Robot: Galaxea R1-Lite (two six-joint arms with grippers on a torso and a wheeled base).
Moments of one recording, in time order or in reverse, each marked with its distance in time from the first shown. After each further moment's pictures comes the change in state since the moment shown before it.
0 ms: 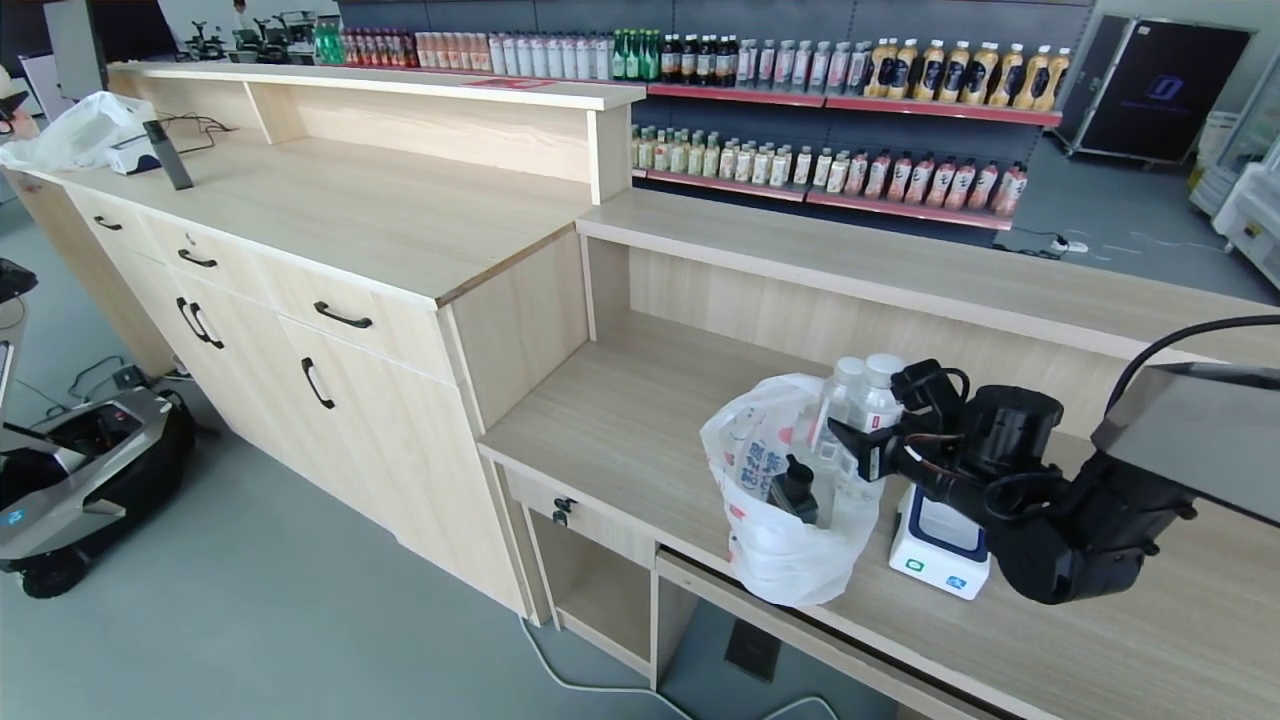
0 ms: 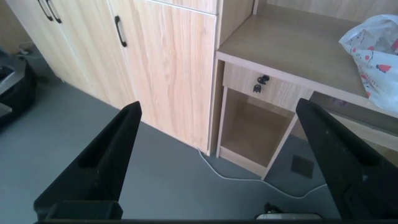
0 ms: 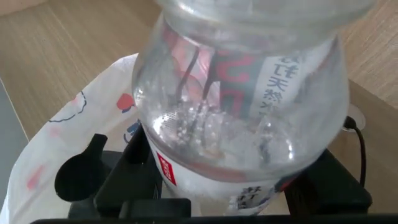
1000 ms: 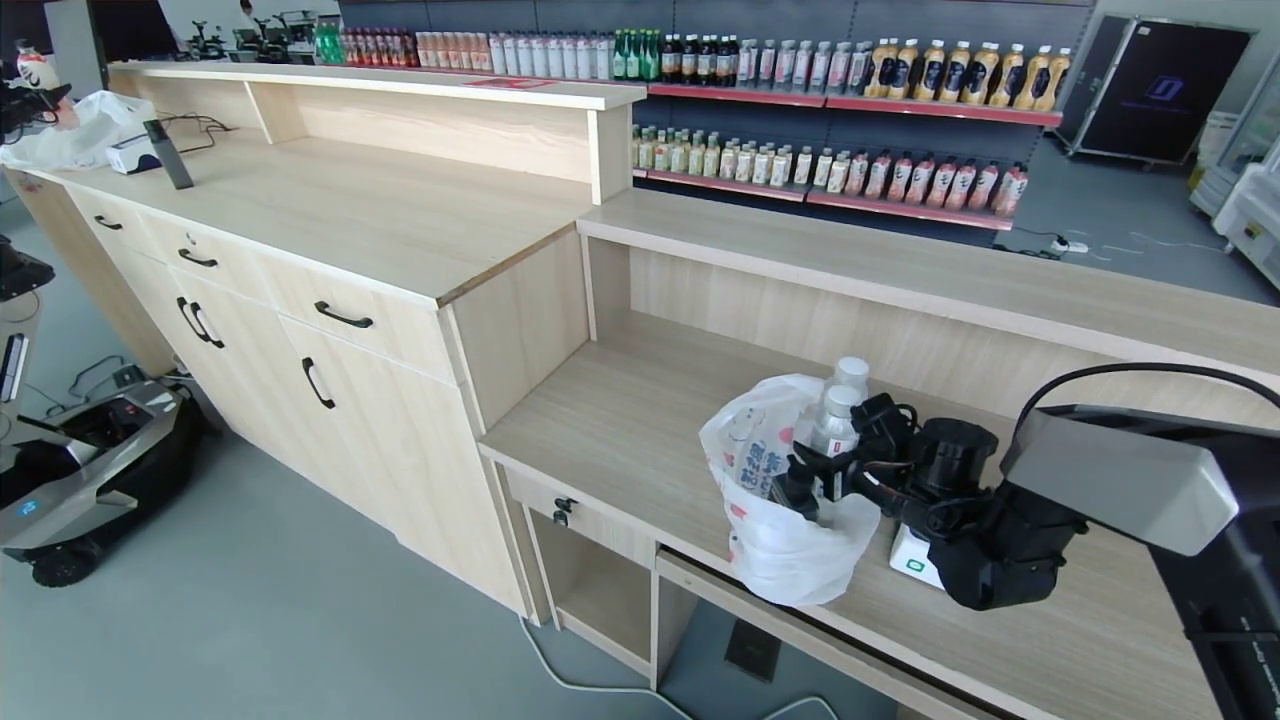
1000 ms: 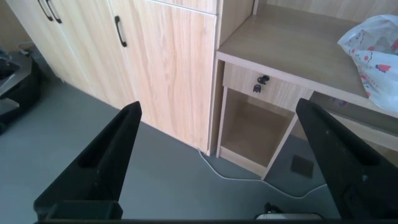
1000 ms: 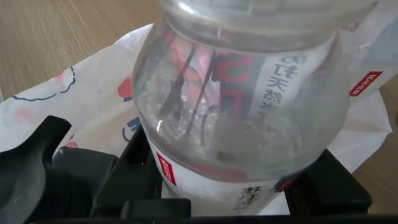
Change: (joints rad) left arm 0.000 0.000 0.000 0.000 0.000 0.000; right arm -0.002 0.252 -0.185 -0.084 0.104 0.001
